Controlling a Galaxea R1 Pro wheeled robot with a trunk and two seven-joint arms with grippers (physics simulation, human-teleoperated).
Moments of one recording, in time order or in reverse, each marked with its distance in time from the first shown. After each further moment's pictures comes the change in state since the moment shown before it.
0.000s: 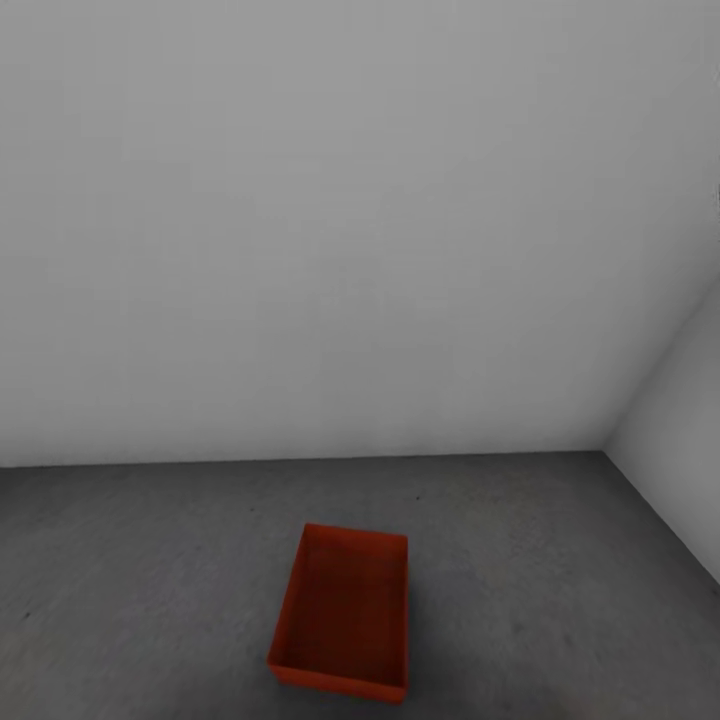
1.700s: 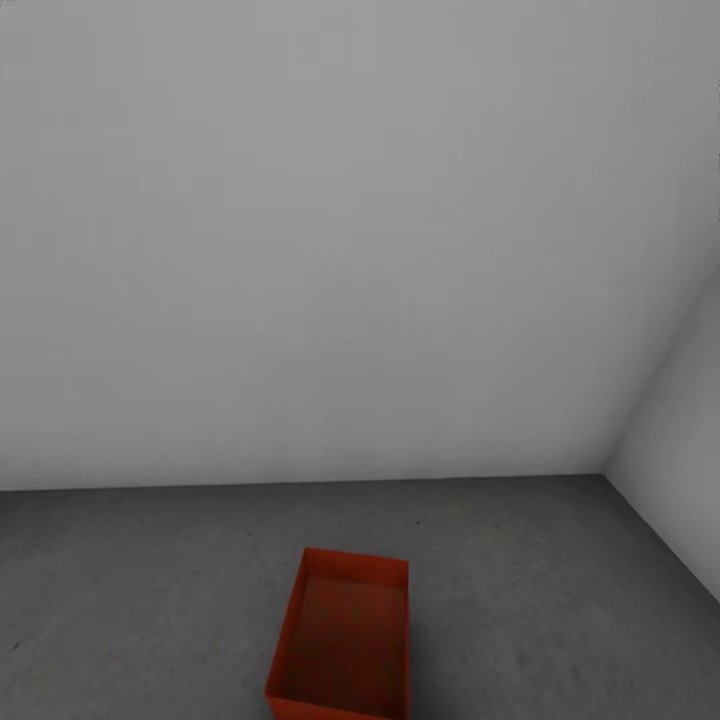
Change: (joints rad) left arm 0.000 0.000 0.000 0.000 0.000 0.000 0.000; right arm 0.018 0.004 0.001 0.000 -0.001 0.000 0.001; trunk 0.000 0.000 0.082
